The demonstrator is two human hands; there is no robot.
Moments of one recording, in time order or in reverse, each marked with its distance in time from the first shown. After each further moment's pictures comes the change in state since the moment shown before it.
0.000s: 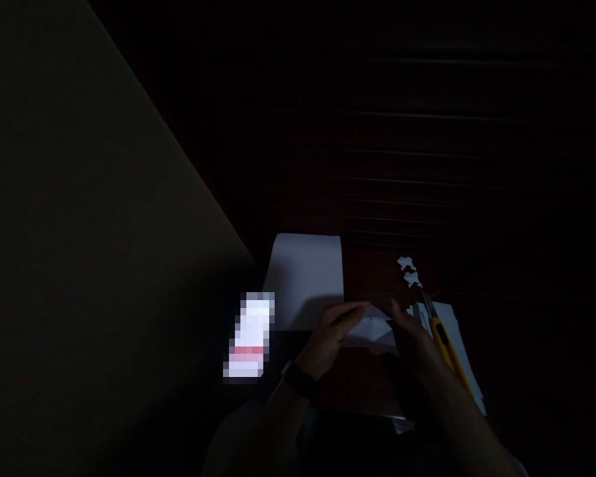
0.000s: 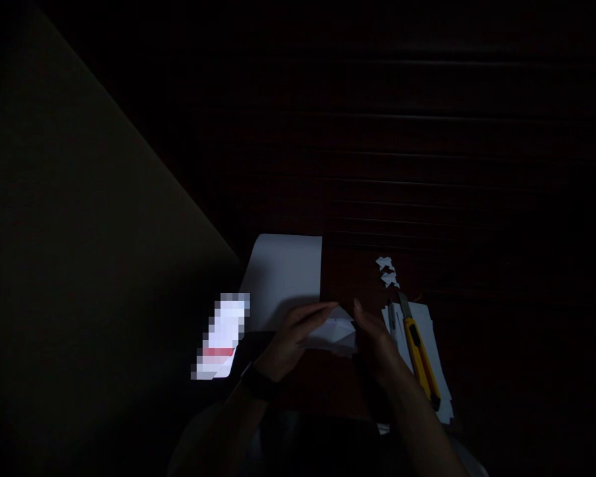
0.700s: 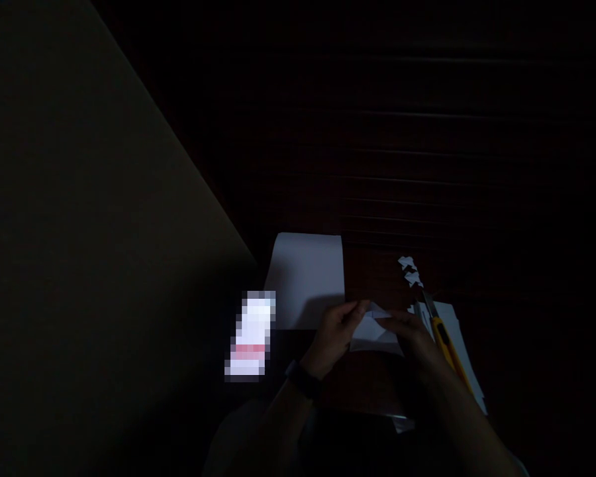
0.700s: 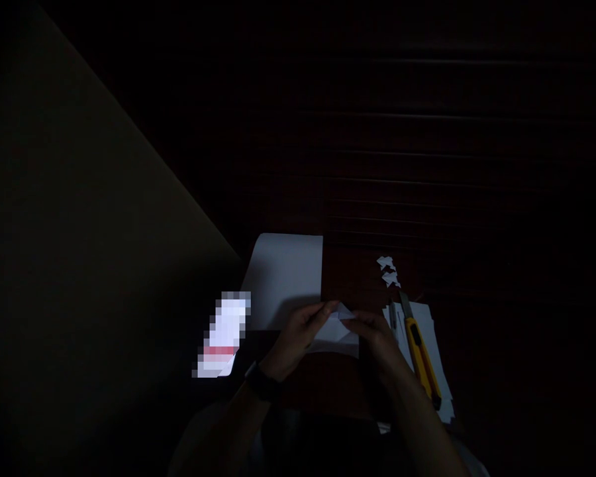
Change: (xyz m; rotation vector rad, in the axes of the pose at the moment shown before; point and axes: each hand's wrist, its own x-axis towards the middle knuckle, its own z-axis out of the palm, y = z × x) left_hand 0.003 -0.001 0.004 0.295 0.015 0.087; right_hand 0.010 0.008 -0.017 -0.094 -0.043 -0.040
